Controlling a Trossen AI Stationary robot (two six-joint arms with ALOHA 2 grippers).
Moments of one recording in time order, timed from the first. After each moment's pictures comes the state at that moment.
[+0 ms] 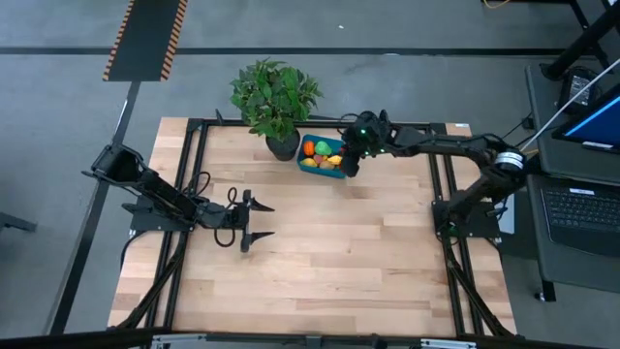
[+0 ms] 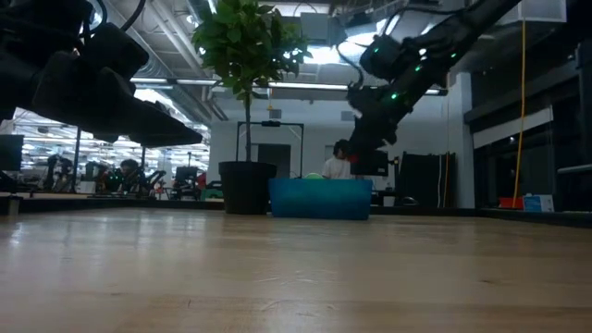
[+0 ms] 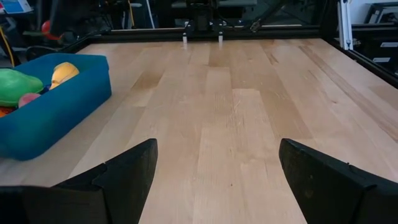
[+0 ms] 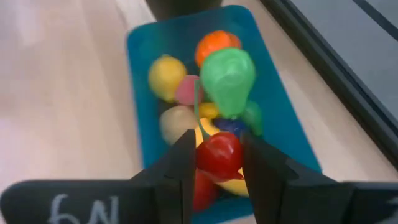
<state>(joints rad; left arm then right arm) -0.32 1.37 0.10 1.03 -0.40 -0.08 -0.50 1.56 0.97 -0.18 -0.08 -0.01</state>
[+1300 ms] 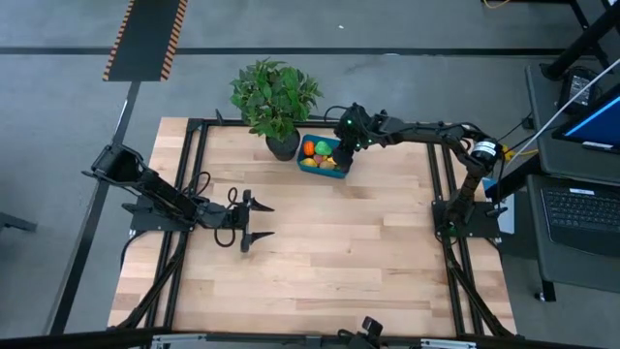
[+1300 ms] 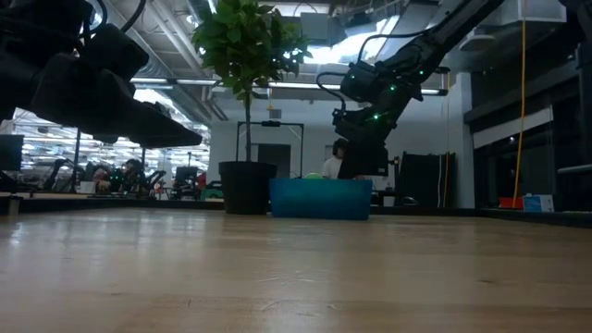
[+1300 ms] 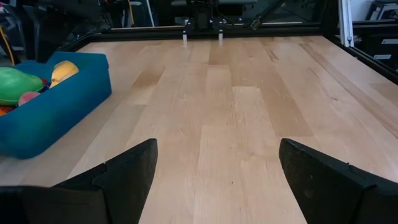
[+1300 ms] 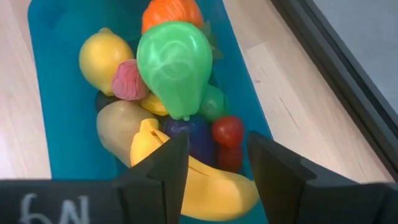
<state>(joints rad) -0.32 1.37 0.10 1.02 -0.40 -0.08 -0.57 1.79 1.17 -0.33 -0.06 -0.06</state>
